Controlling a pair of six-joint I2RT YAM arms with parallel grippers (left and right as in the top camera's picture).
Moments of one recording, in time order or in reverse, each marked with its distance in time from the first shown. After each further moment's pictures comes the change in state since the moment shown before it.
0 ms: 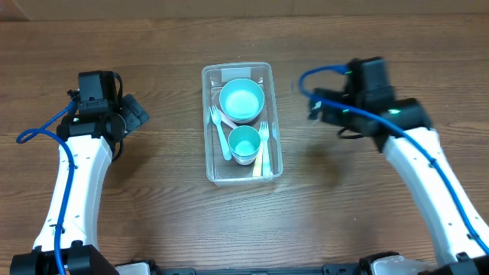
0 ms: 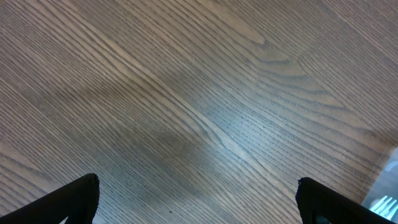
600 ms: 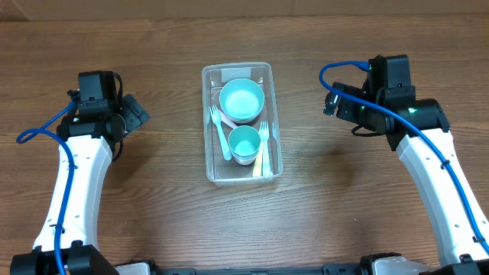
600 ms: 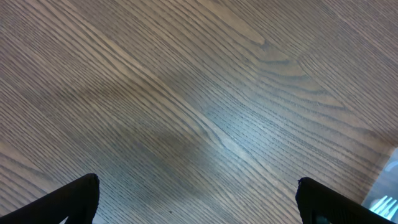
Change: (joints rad) left arm 0.000 0.000 0.000 0.000 0.000 0.000; right arm -0.066 -0.008 0.000 -0.007 0.004 -0.004
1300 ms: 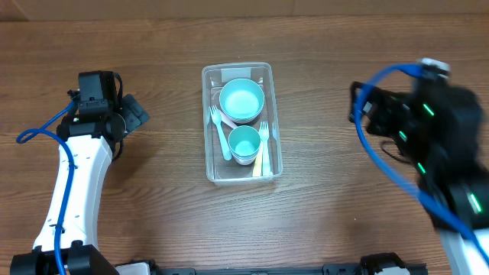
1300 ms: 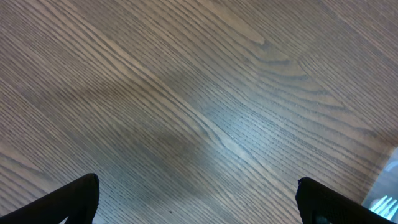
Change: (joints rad) left arm 0.000 0.000 0.000 0.000 0.000 0.000; right arm 0.000 -0.403 0.001 0.054 0.004 -0.032
